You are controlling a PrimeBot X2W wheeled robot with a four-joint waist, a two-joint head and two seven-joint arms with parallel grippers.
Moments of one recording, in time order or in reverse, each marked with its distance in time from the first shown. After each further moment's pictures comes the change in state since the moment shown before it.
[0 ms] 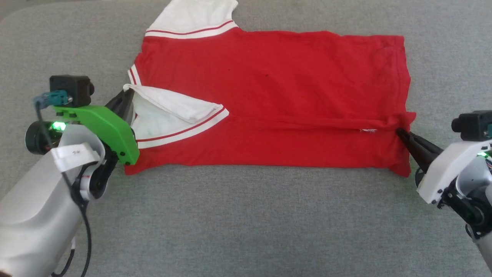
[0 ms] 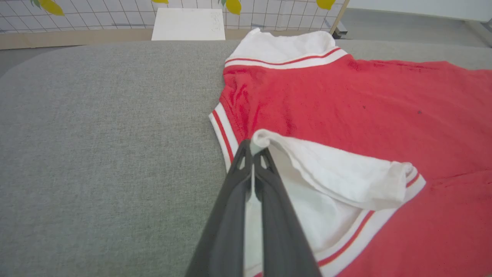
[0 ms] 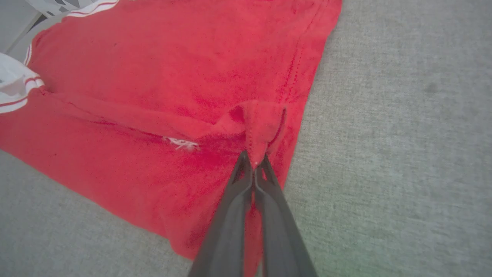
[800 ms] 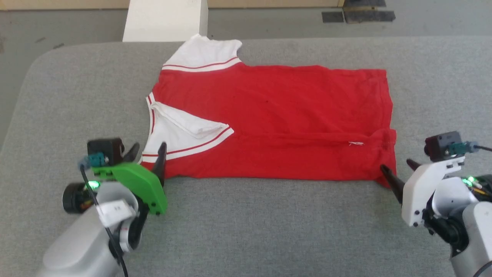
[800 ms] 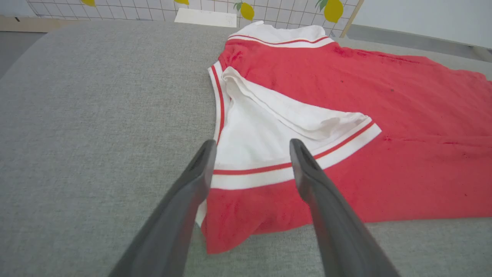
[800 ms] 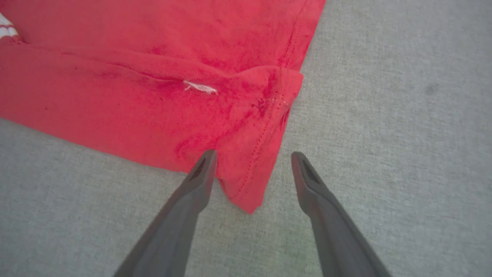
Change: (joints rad) left arm 0.186 -0.110 -0.032 0.050 0.005 0.115 -0.134; right arm 0.111 0.216 -0.220 -0.036 -0.412 0.000 0.277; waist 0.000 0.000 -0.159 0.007
